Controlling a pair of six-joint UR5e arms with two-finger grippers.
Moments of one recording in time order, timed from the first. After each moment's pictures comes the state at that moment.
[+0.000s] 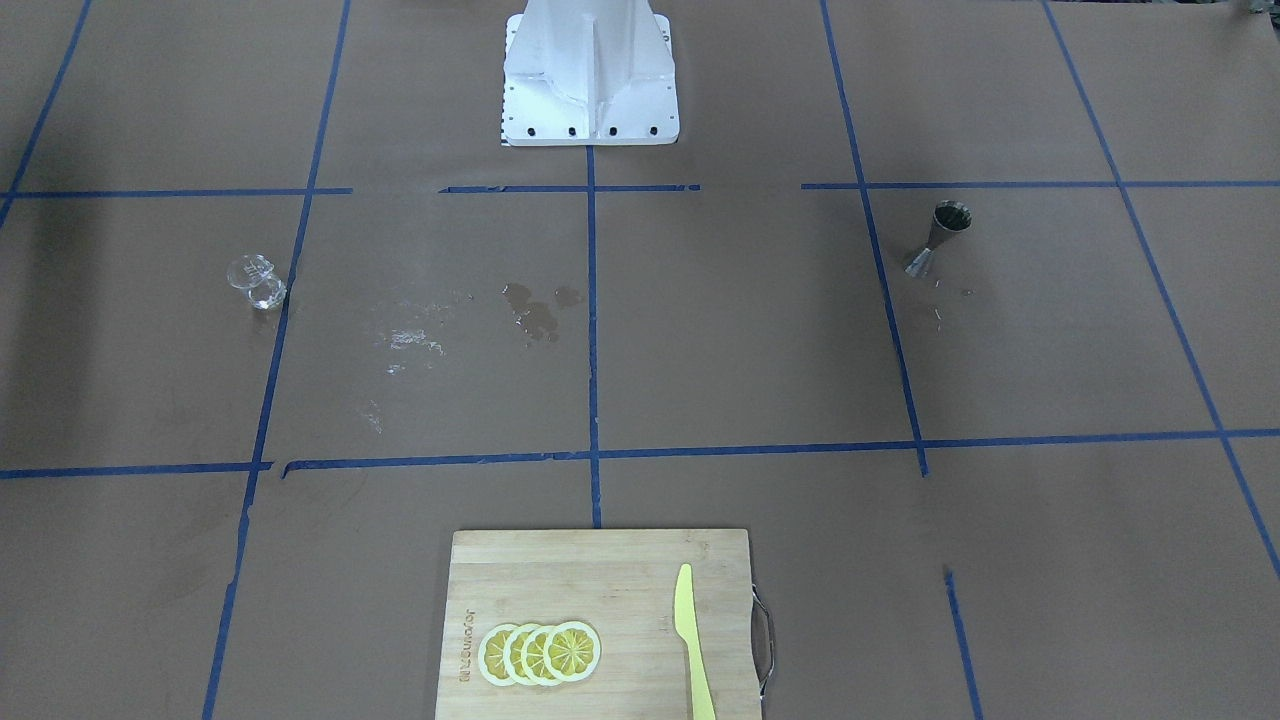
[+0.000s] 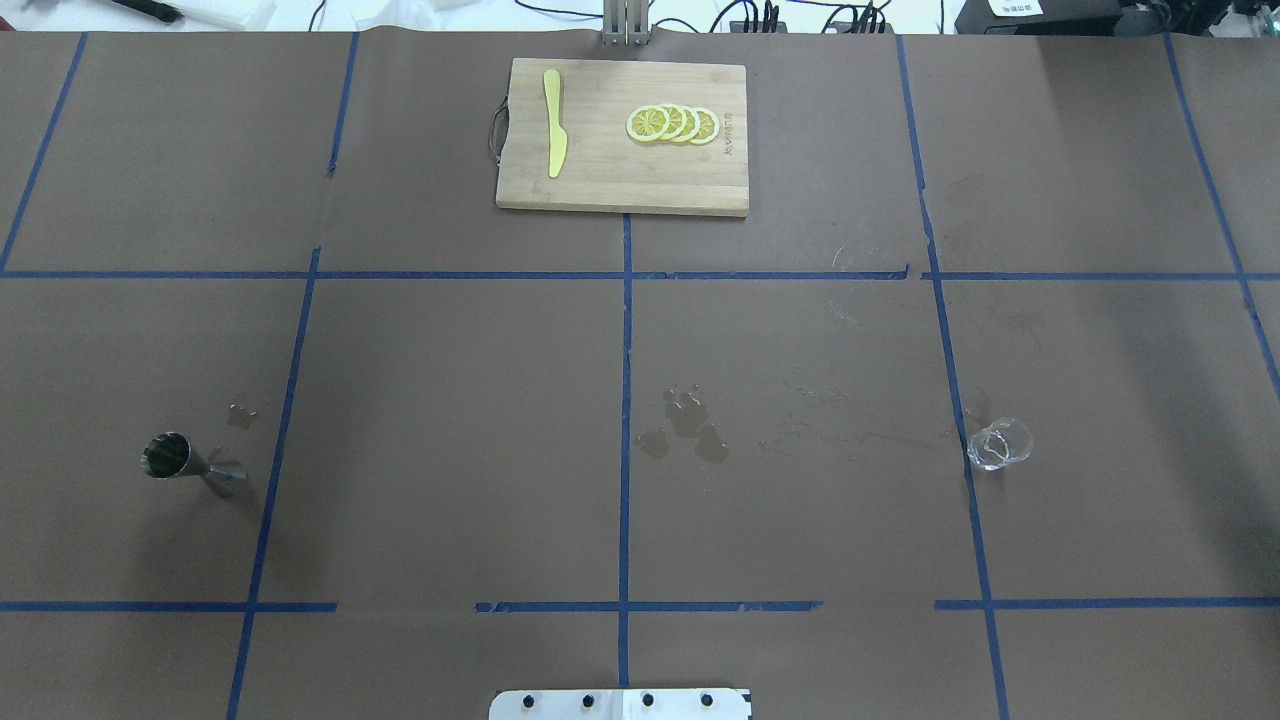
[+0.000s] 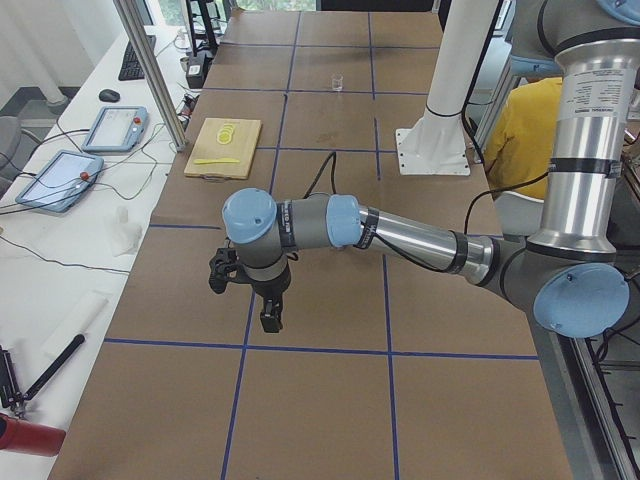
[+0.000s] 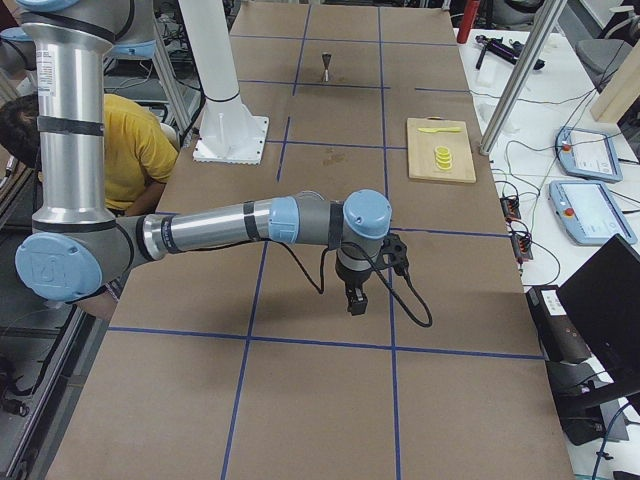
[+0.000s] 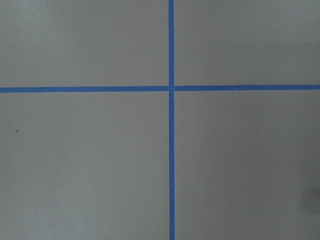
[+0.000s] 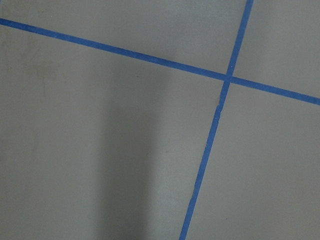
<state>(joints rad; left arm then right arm) -1.64 -1.62 -1.74 -1.25 -2.35 0.16 1.53 -1.62 1.83 -1.79 2.37 -0.24</state>
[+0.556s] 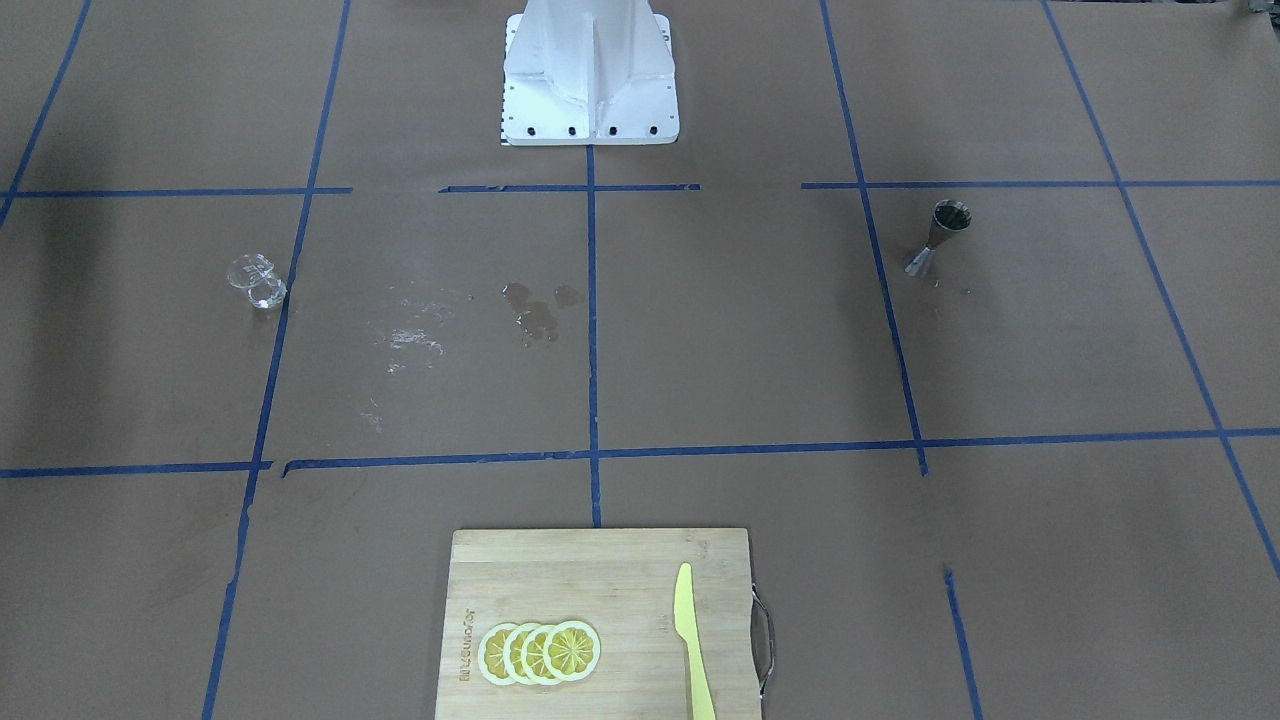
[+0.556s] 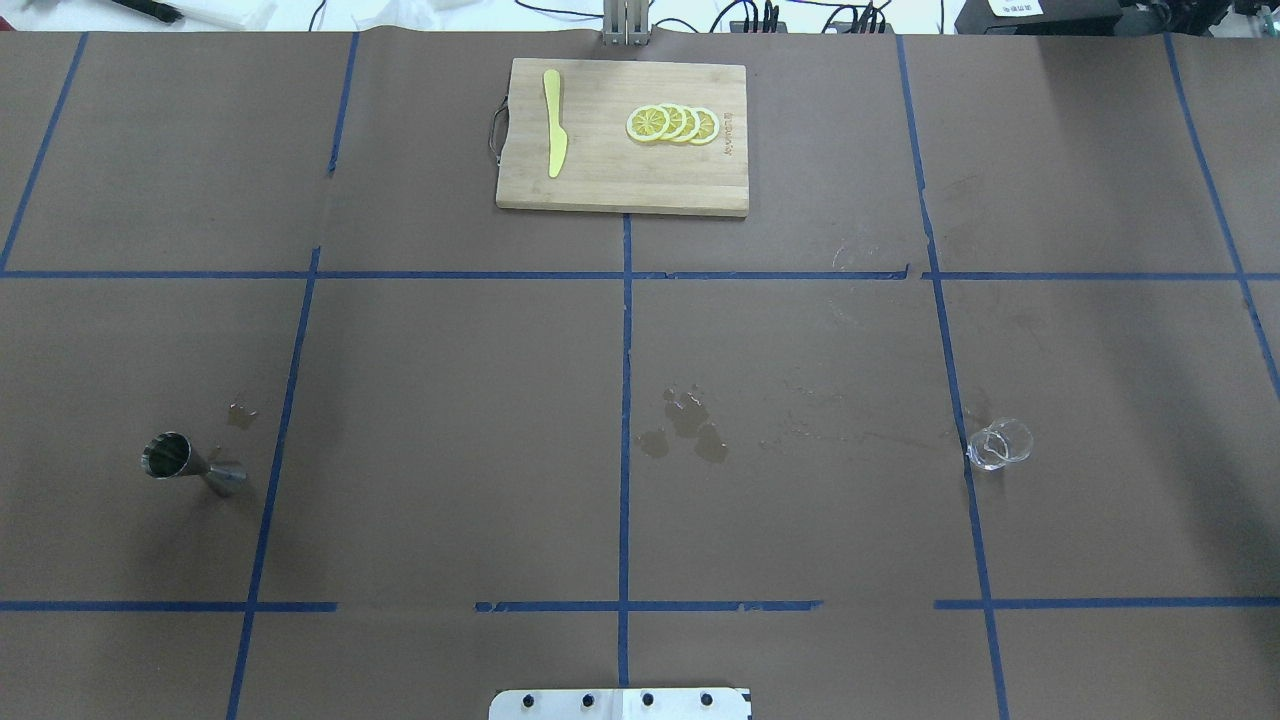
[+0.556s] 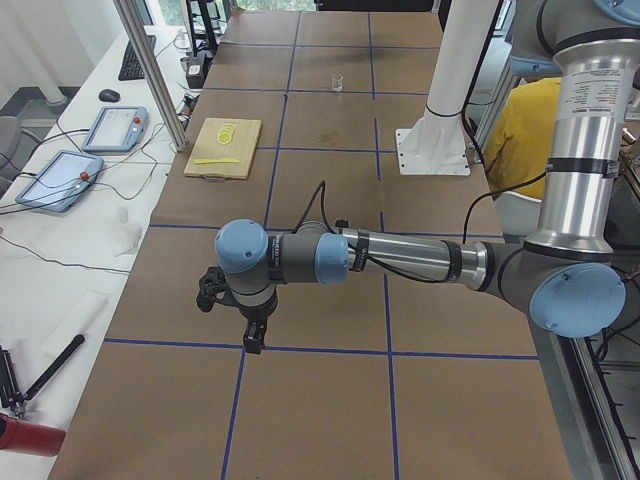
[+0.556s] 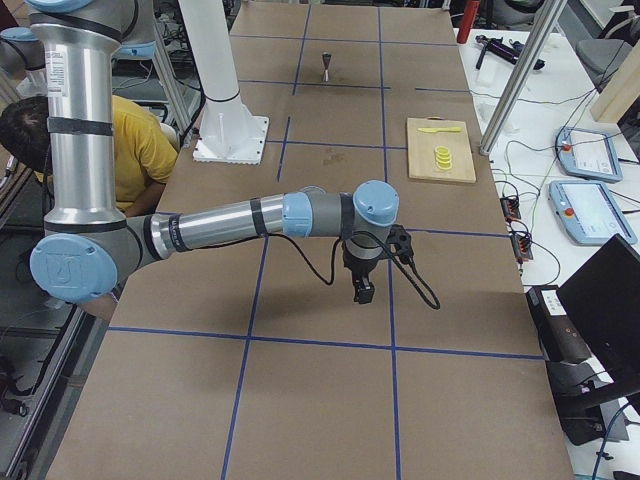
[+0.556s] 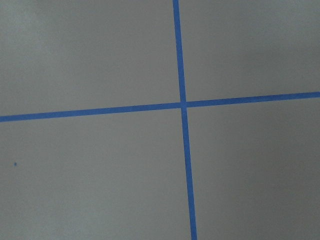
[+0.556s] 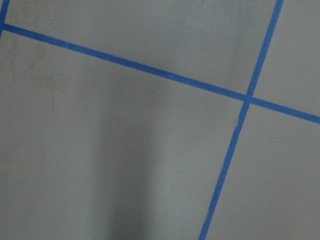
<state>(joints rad) -1.63 -1.63 -1.63 -1.45 -2.35 0.16 1.47 -1.59 1.82 -1.77 2.37 -0.19</state>
